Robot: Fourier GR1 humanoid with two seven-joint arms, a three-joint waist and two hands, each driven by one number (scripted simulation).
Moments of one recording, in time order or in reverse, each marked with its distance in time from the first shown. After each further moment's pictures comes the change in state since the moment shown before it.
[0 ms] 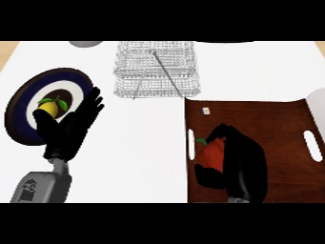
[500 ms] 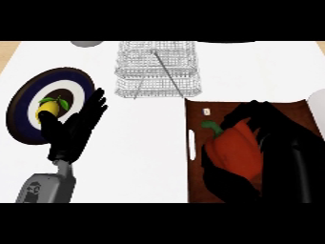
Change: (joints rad) left arm 0.009 -0.025 -0.019 -0.025 -0.019 0.017 0.015; right arm -0.321 0.001 -0.026 -0.339 0.026 0.217 0.116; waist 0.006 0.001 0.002
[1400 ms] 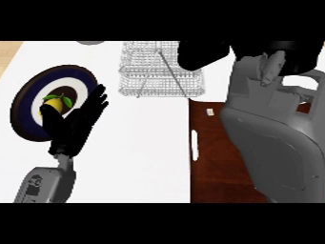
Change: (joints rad) left arm -0.042 0.004 0.019 0.041 0.005 -0.023 -0.001; right arm -0.695 0.002 -0.396 0.572 -0.134 0.120 -0.051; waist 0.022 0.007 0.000
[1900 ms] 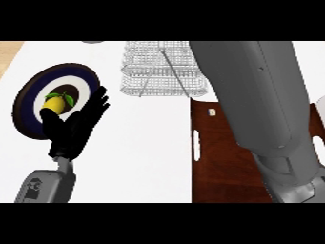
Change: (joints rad) left arm 0.020 -0.001 -0.010 -0.021 -0.004 -0.016 -0.005; right arm -0.213 -0.004 -0.143 0.502 0.010 -0.266 -0.100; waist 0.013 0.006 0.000
